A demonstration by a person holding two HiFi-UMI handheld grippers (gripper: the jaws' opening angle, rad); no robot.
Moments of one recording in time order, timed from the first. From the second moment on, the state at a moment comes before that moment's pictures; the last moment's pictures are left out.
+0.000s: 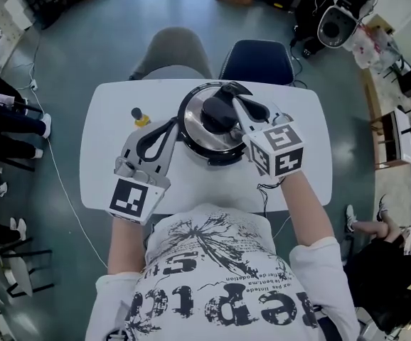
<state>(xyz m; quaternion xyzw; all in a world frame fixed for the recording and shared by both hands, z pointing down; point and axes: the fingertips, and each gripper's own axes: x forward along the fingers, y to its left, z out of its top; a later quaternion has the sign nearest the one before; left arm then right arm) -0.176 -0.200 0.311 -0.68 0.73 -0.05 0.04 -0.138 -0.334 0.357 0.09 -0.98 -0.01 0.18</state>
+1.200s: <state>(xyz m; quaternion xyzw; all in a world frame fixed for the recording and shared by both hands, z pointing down) -0.194 -0.207 0.314 -0.65 0.76 -0.06 0.01 -0.103 -0.329 0.323 0.12 -0.99 -0.07 0.02</state>
